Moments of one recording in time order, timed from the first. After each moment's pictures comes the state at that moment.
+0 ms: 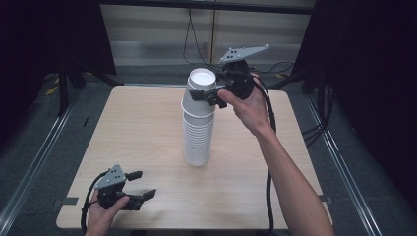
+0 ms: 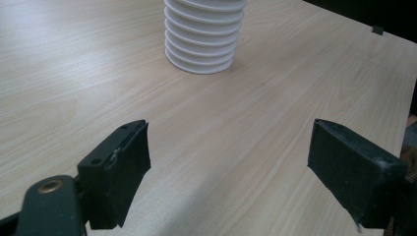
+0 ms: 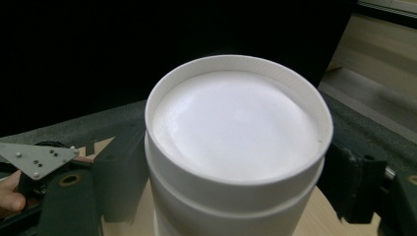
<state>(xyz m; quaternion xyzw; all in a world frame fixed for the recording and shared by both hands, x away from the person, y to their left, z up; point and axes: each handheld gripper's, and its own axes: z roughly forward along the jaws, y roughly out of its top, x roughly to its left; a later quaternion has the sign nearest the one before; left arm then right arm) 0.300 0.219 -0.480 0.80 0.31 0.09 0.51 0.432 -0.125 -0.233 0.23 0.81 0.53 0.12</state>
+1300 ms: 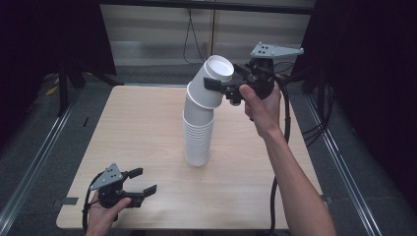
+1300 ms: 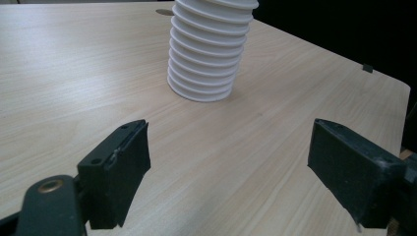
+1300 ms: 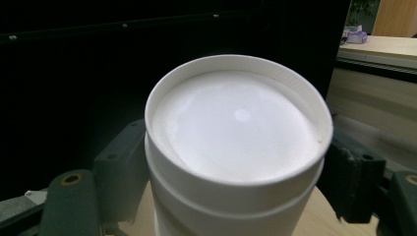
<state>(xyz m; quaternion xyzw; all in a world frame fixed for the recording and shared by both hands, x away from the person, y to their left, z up) 0.300 0.218 -0.480 0.76 0.33 0.10 0.56 0.411 -0.160 -0.216 0.24 0.73 0.62 0.14</state>
